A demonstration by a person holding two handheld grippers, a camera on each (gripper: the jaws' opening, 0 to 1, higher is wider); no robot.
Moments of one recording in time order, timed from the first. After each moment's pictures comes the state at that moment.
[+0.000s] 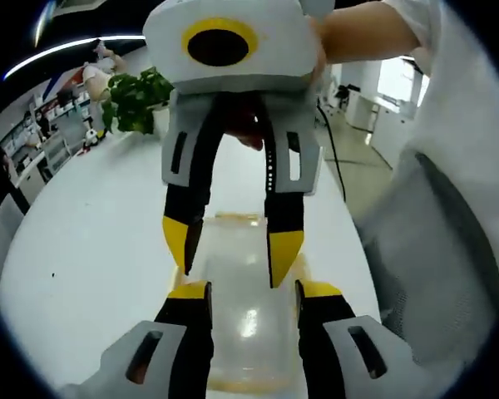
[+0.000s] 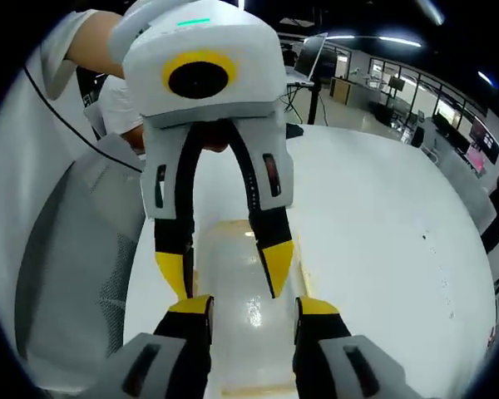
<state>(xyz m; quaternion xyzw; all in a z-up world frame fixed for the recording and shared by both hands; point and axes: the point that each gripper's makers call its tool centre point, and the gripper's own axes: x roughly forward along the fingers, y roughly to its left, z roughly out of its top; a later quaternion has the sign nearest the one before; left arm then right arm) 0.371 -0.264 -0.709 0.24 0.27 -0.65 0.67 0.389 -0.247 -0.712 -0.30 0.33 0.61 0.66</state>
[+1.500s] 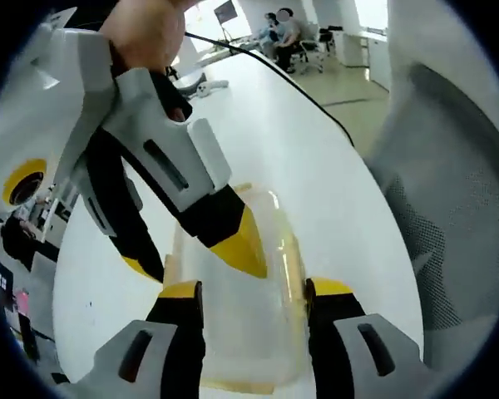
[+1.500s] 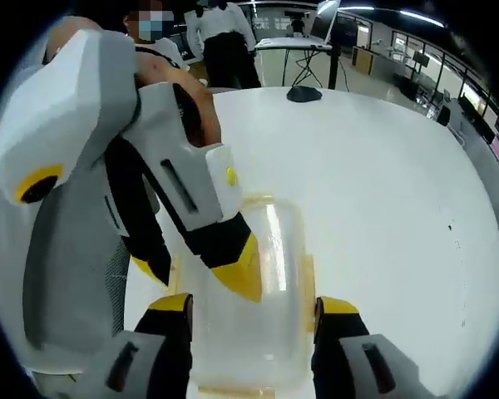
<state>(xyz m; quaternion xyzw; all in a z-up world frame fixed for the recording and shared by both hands) 0.363 -0.259 -0.734 0.42 0.22 -0.60 0.64 0.397 -0.244 -0.735 -0.33 0.41 0.62 0.58</state>
